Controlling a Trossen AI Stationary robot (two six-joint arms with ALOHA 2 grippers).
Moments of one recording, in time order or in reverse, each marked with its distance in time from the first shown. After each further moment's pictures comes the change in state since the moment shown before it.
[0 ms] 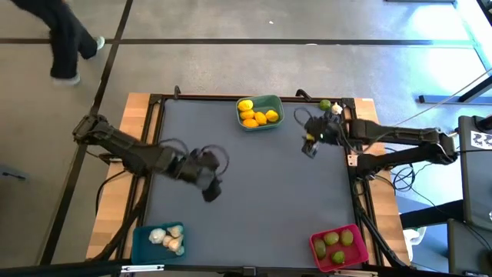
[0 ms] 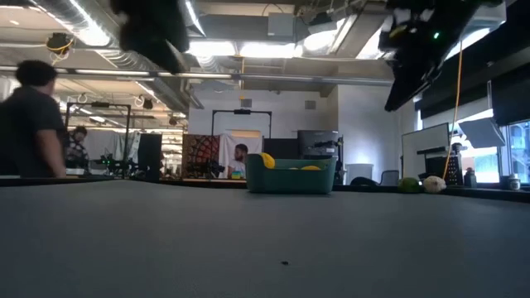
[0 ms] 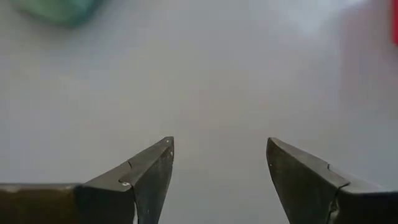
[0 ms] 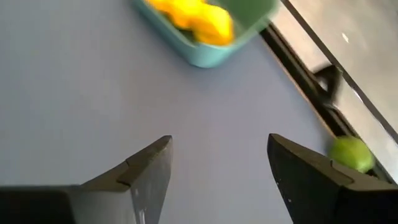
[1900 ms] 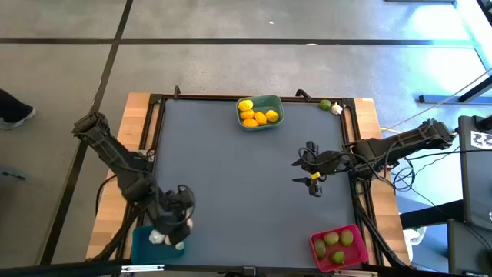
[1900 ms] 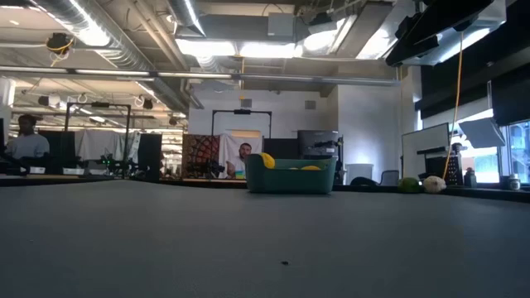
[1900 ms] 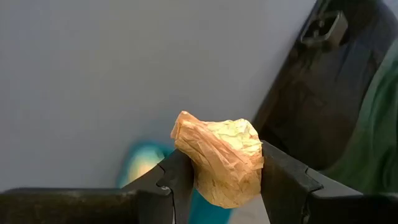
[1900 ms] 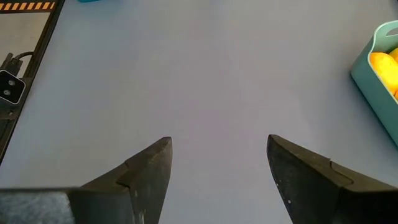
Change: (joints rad) left arm -0.483 -0.024 -0.019 -0.044 0.253 -0.626; right arm 0.485 -0.005 0.000 0.230 -0.216 0.023
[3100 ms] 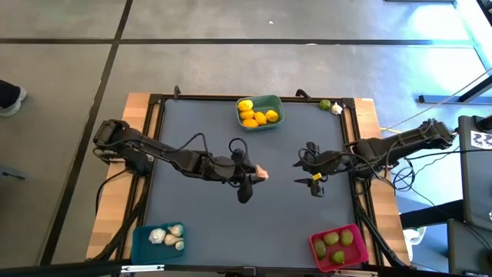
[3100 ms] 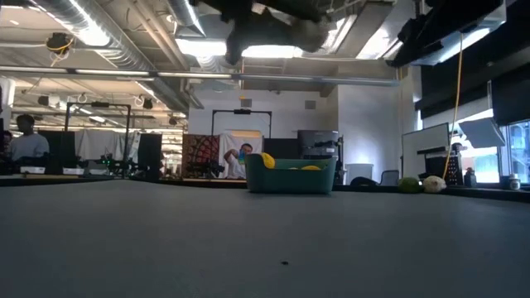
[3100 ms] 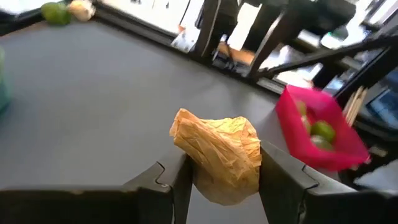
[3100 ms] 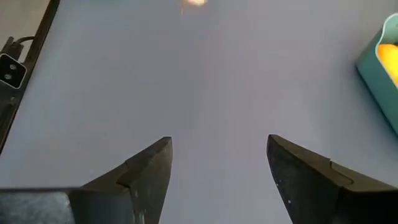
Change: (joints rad) left arm 0.576 0.274 0.001 0.910 -0.194 0.910; right arm 0.000 -0.007 0.000 -0.040 -0.023 -0.015
